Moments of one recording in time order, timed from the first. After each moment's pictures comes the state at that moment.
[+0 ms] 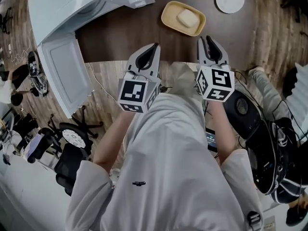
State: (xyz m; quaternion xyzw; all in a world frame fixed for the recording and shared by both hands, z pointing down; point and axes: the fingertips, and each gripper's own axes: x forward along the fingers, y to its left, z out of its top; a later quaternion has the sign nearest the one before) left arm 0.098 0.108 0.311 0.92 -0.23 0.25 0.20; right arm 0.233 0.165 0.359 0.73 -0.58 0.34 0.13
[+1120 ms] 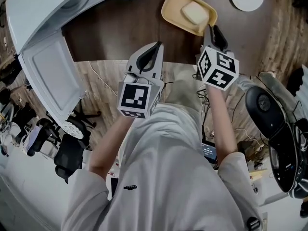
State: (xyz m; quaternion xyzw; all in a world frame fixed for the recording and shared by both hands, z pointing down) left arm 0.098 0.107 0.387 0.90 -0.24 0.29 0.22; right arm 0.257 0.148 0.474 0.75 -0.49 0.41 0.15
